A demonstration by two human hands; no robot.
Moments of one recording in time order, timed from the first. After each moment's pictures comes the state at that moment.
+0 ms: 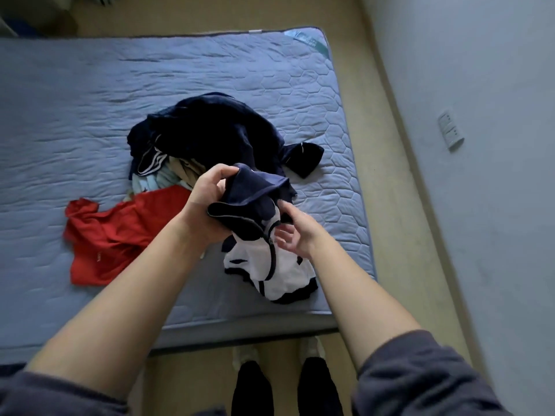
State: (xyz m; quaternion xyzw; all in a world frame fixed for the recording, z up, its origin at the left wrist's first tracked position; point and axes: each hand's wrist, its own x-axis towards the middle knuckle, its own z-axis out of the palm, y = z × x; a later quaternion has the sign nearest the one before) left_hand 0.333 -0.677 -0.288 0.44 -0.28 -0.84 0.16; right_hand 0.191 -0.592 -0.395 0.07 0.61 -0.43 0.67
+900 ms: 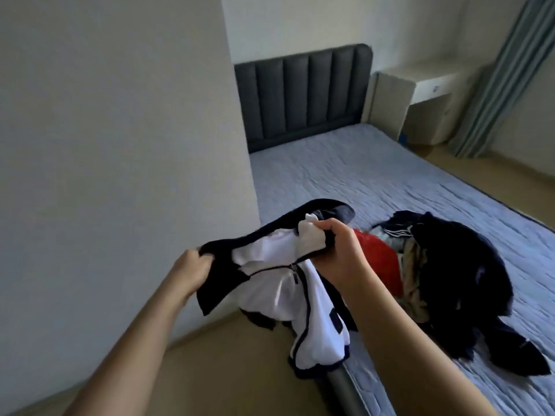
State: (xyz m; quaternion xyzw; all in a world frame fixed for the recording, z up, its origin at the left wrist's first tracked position) left_hand 0.611 -0.228 -0.141 0.87 -0.19 -0.25 0.37; right_hand 0.430 -0.403 -0.120 -0.25 0.26 -0.24 0.90
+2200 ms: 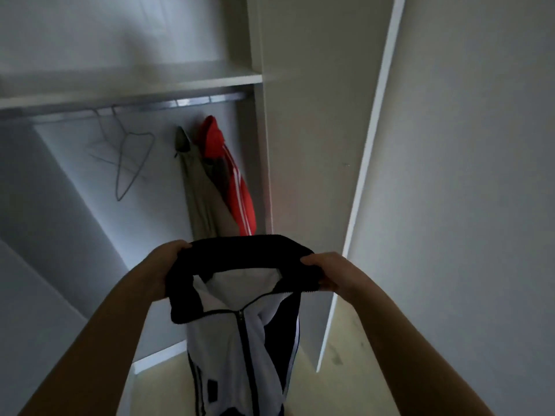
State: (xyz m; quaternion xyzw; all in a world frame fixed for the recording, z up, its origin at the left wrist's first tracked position) left_hand 0.515 0.706 -0.098 0.51 0.49 0.16 0.69; right_hand 0.730 0.489 -0.137 -0.71 -0.16 0.42 0.54
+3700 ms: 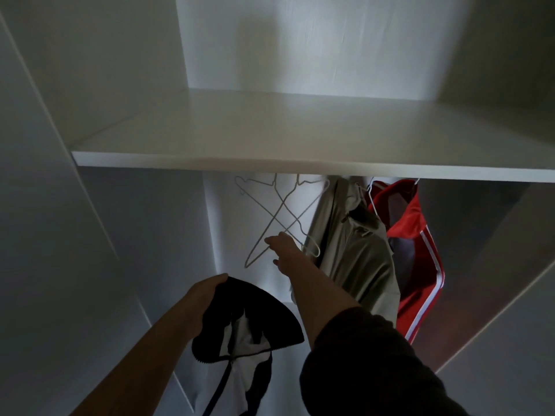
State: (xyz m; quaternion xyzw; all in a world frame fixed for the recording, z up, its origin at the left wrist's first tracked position) left_hand 0.409 1.130 -0.142 0.39 0.49 0.26 0.74; right_hand 0.610 1.169 -0.137 -0.63 -0.22 0.53 0.52
